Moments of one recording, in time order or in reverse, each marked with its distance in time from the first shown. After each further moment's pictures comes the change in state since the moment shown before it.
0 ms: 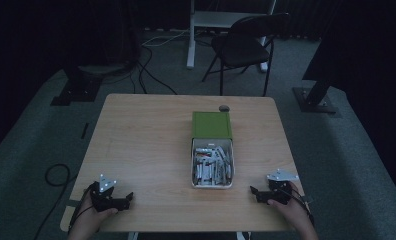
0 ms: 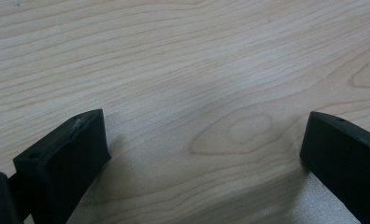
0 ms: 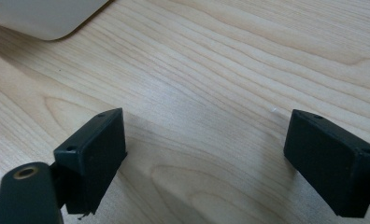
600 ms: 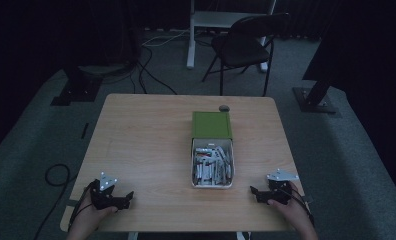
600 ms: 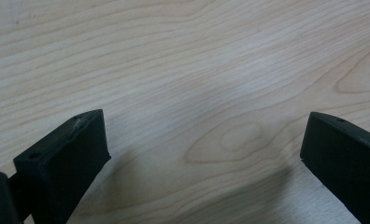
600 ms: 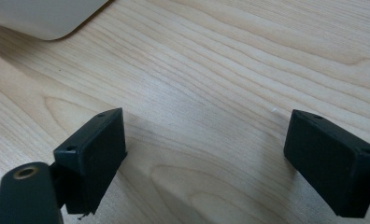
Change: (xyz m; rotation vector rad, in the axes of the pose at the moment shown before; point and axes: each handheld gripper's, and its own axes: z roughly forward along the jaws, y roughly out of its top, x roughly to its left) left arm -0.001 0.010 -0.005 0.003 -0.014 0.035; right arm 0.000 0.000 0.000 0.001 0.000 0.000
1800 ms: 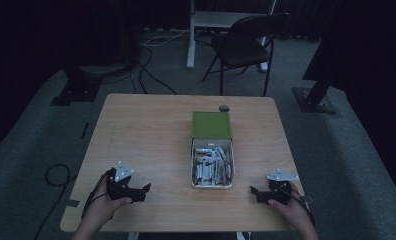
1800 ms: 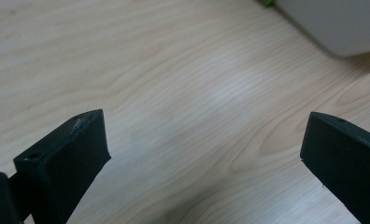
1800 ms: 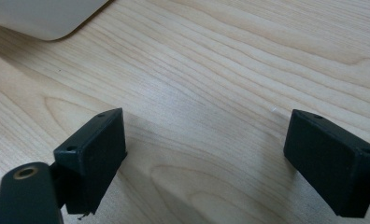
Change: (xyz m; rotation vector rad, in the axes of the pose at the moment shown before) left arm -0.041 0.057 -0.012 -0.078 -0.115 0.078; right arm 0.000 0.000 0.000 -0.001 0.000 0.004
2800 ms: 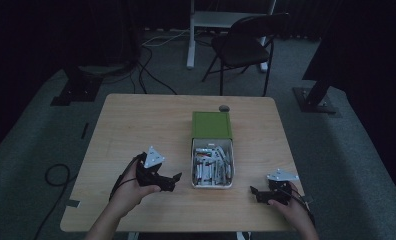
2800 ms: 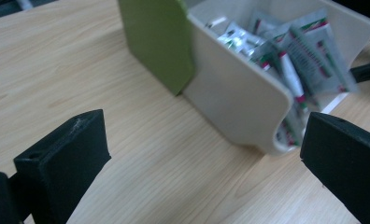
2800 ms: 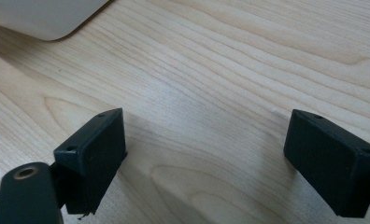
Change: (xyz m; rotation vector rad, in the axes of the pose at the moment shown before) left arm -0.062 0.079 0.010 -0.093 -0.148 0.099; right arm 0.000 0.000 0.000 0.001 0.000 0.000
